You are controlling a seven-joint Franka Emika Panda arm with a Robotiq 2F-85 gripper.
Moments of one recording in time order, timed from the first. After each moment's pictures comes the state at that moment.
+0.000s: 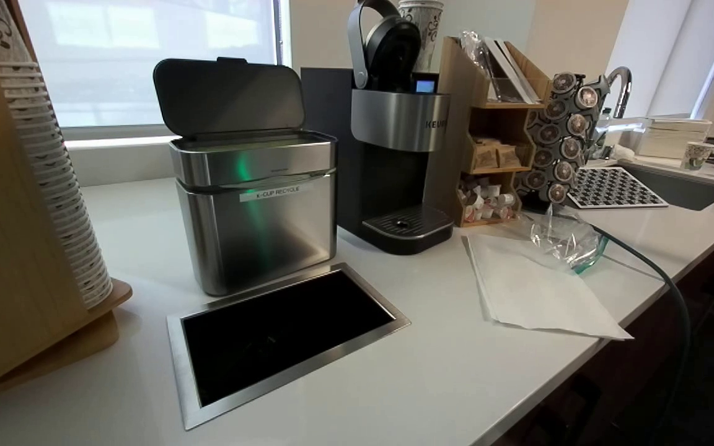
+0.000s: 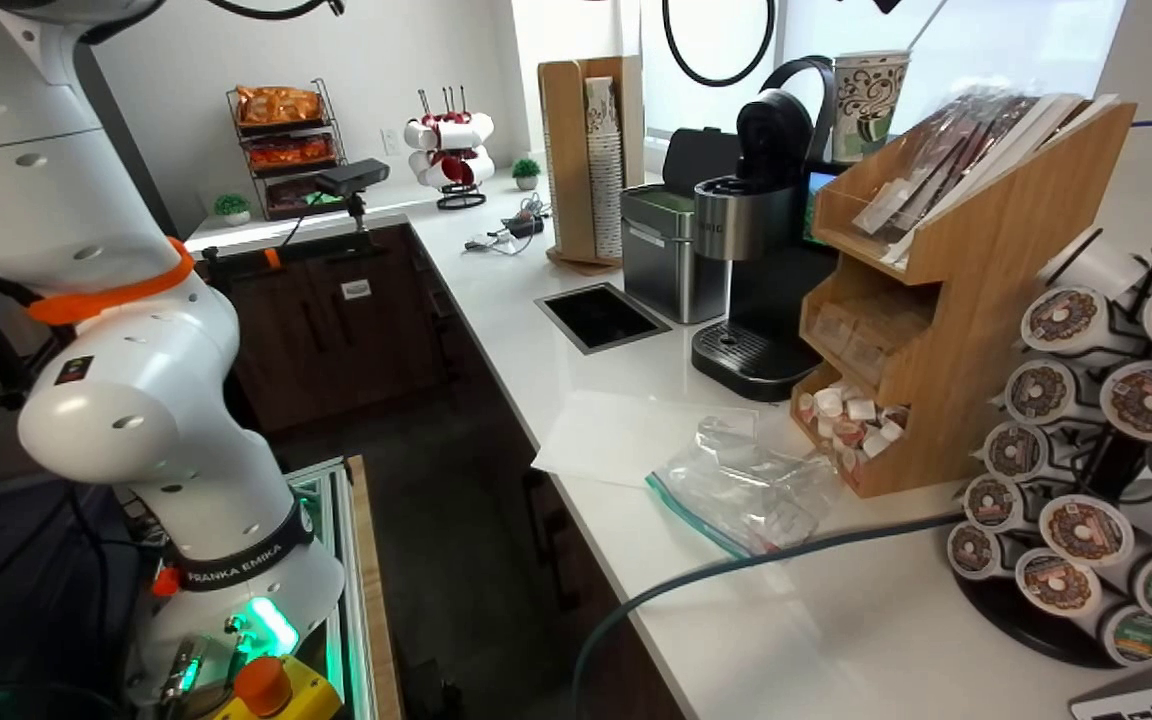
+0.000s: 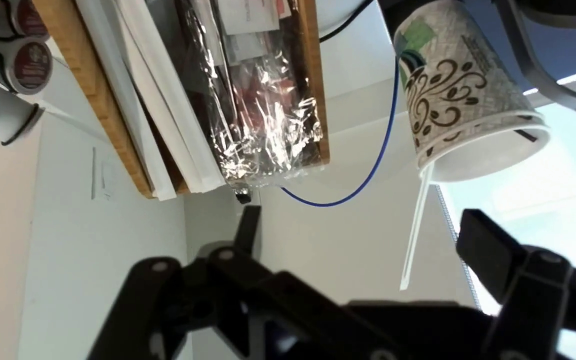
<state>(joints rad) -0.10 -0.06 -0.05 -1.74 -0.09 2.55 0.32</state>
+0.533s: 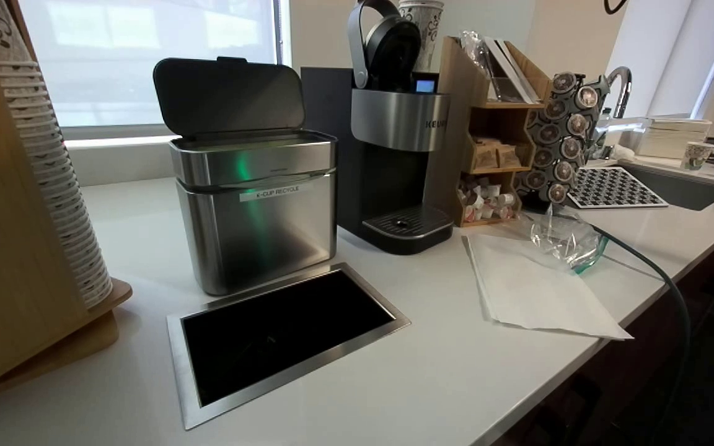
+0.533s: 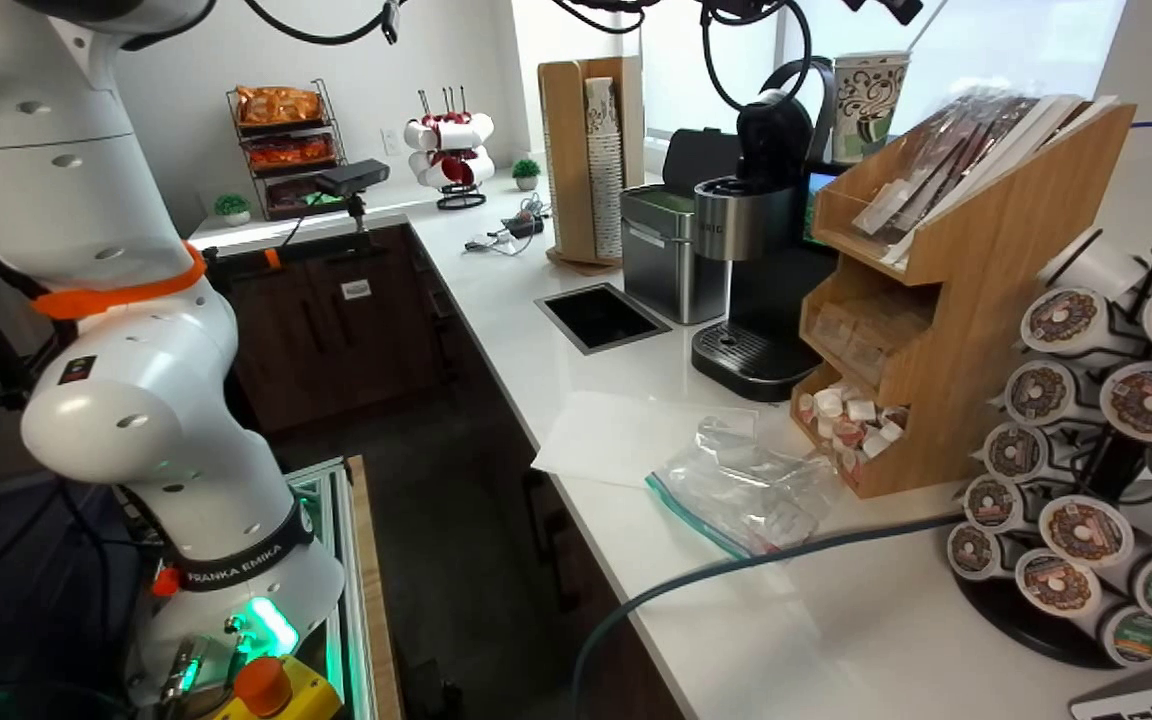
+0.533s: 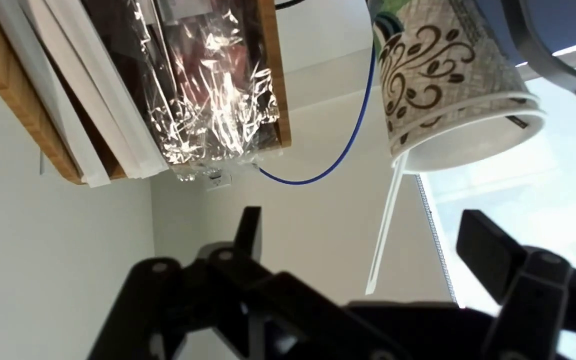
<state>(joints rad) -0.08 0.04 -0.05 -1.70 -0.09 2.71 0.31</state>
